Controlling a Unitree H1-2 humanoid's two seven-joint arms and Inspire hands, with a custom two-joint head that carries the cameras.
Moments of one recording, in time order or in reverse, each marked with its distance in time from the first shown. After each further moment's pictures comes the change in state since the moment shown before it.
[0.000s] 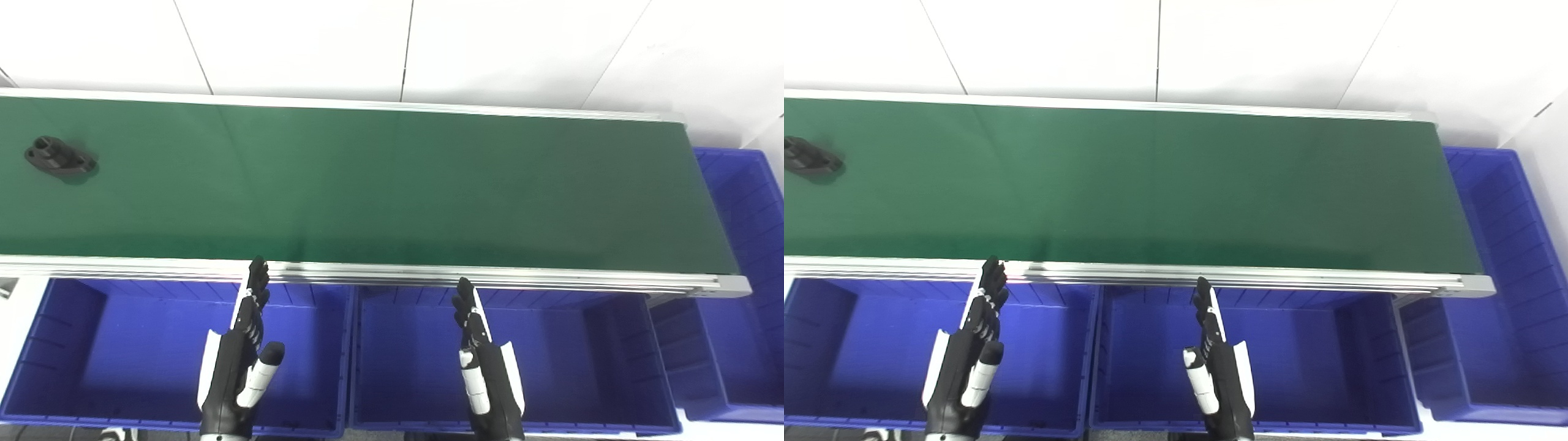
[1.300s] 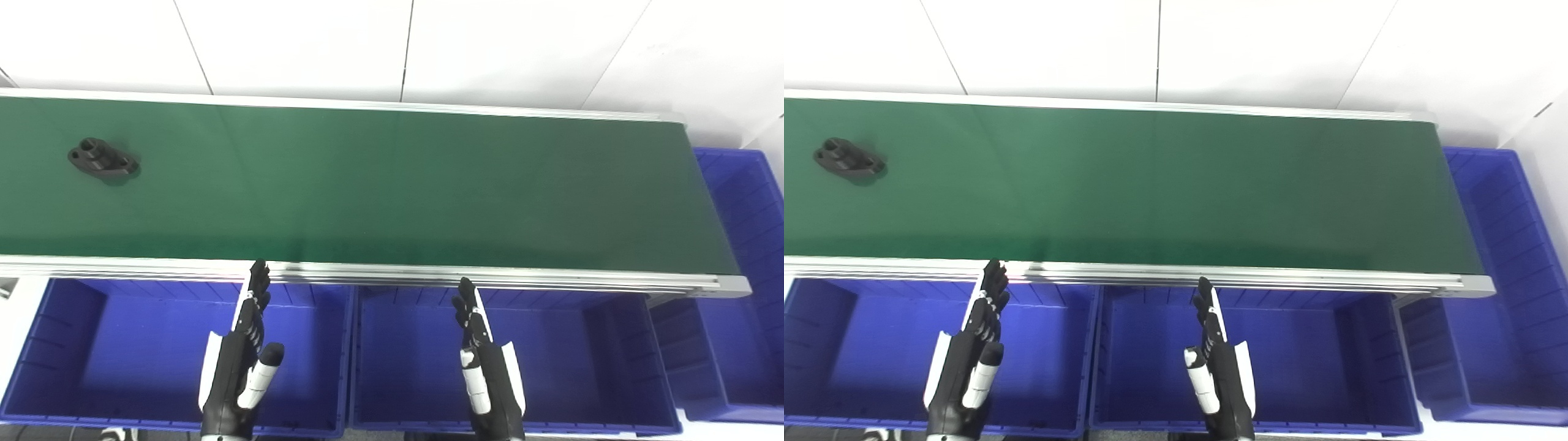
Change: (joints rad) left arm 0.000 0.002 0.000 0.010 0.000 -0.001 -0.001; right arm 0.001 0.003 -0.005 0.000 -0.001 0.000 0.000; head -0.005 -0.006
